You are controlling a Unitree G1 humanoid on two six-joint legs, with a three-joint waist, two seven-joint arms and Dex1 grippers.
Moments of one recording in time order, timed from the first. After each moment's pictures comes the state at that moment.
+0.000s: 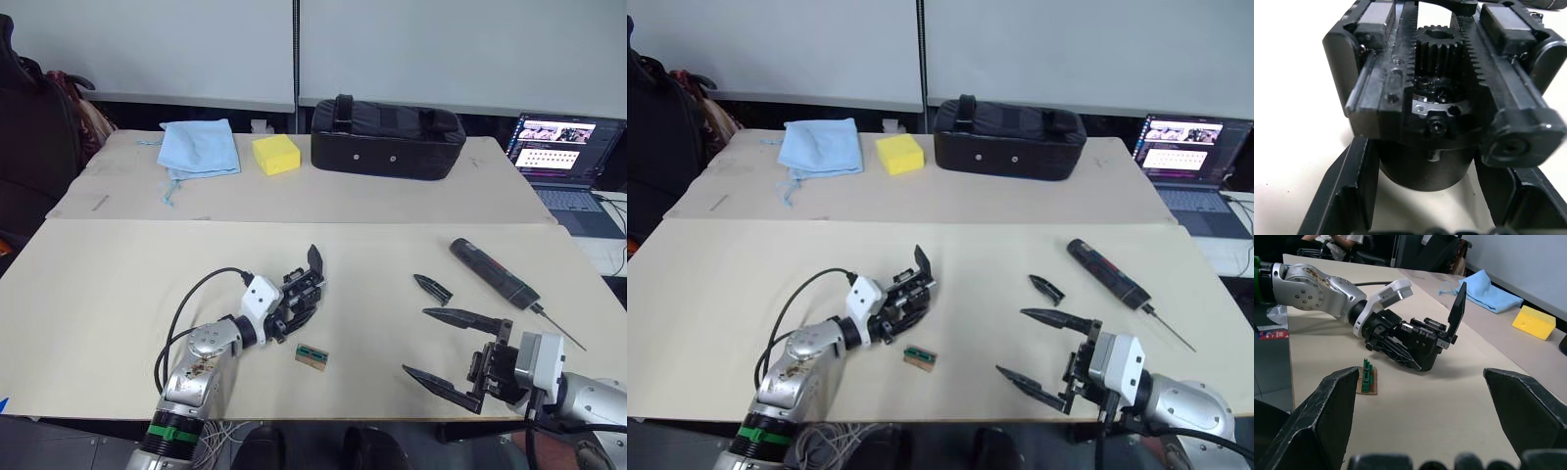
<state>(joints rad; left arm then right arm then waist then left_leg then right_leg) -0.19 0.30 -0.10 -0.01 -0.14 0.21 -0.73 0.33 -0.65 -0.24 -0.54 0.51 -0.10 1.01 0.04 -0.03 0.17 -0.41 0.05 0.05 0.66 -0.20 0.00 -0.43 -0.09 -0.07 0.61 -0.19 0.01</state>
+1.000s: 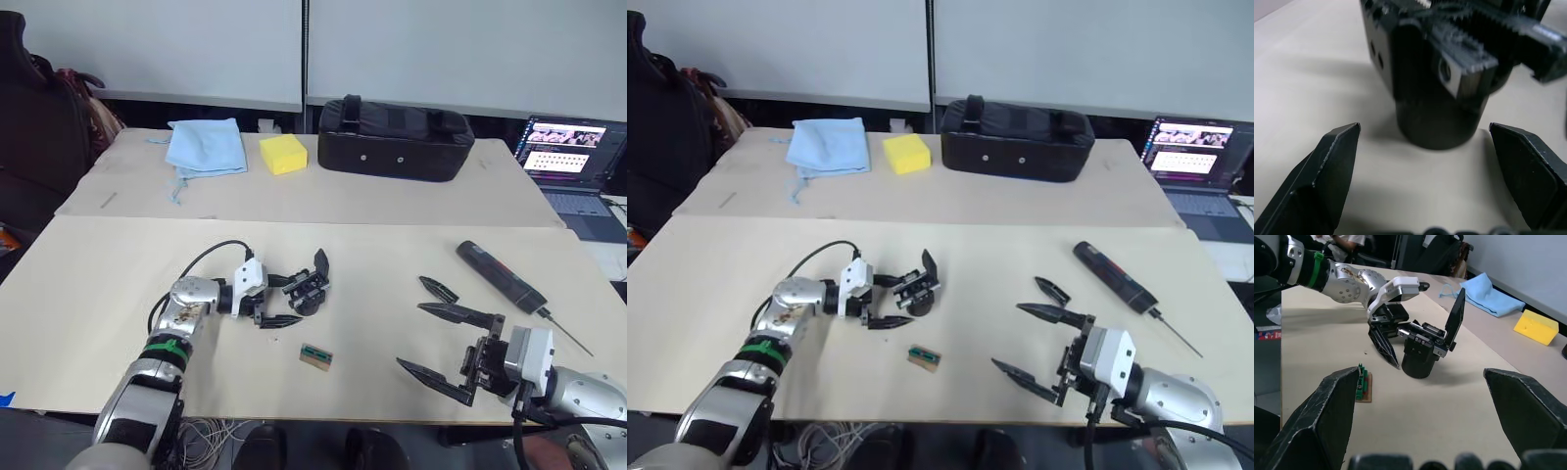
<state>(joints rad) -0.70 0.40 -0.15 0.88 -0.14 -0.32 -1.35 0.30 -0.64 -0.21 -0.53 0.48 -0.10 0.98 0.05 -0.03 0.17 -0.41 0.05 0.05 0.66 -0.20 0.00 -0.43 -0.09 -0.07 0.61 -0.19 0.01</state>
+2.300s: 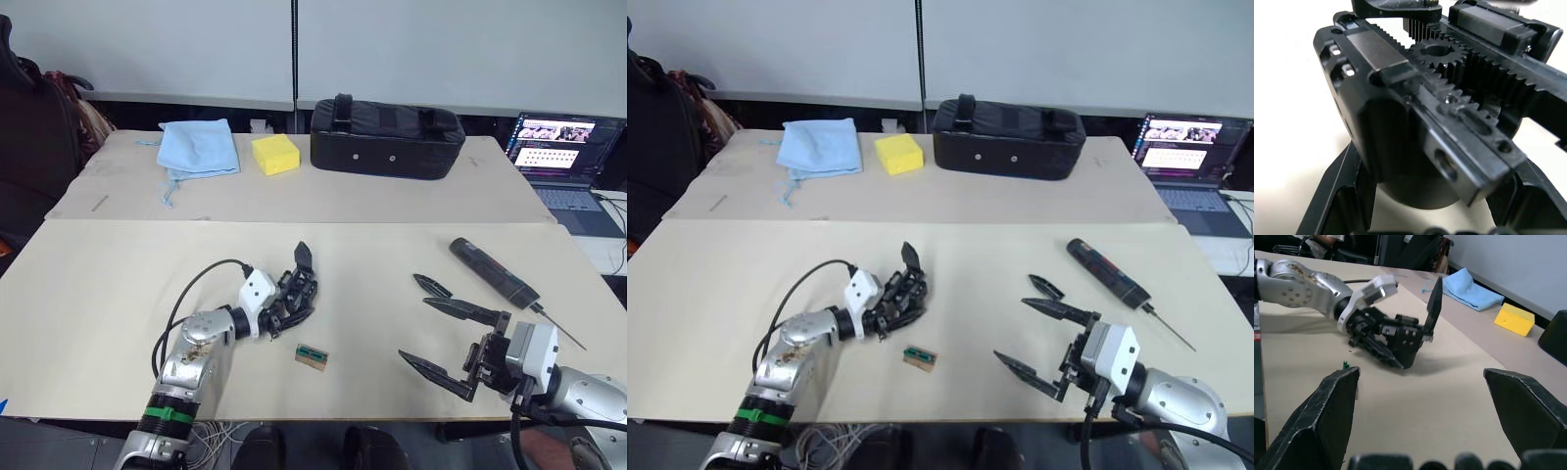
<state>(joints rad) -0.26 0.31 -0.10 0.07 -0.13 0.20 -0.83 0.31 -0.65 -0.22 -0.56 0.48 -0.06 0.92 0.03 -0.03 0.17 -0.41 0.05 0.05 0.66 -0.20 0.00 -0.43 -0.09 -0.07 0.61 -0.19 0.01</state>
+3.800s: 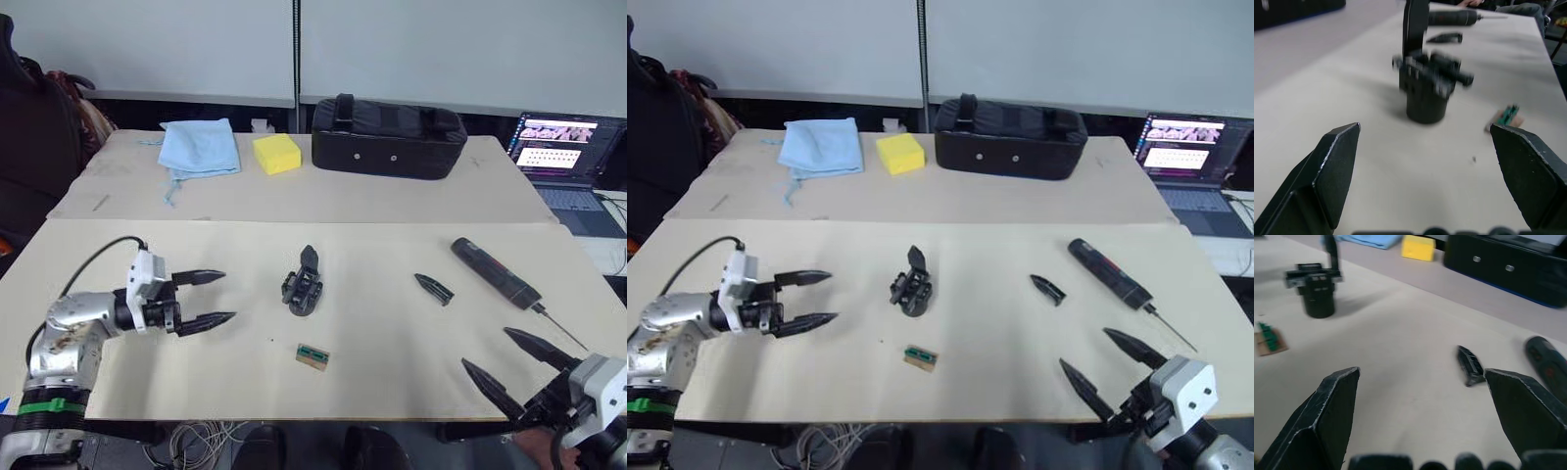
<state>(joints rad) -0.27 0.76 0.19 0.14 -0.53 0.12 -1.38 0.61 -0.55 -0.49 -0.62 0.54 0.07 0.74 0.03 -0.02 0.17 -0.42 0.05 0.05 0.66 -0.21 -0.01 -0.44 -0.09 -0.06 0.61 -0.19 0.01</state>
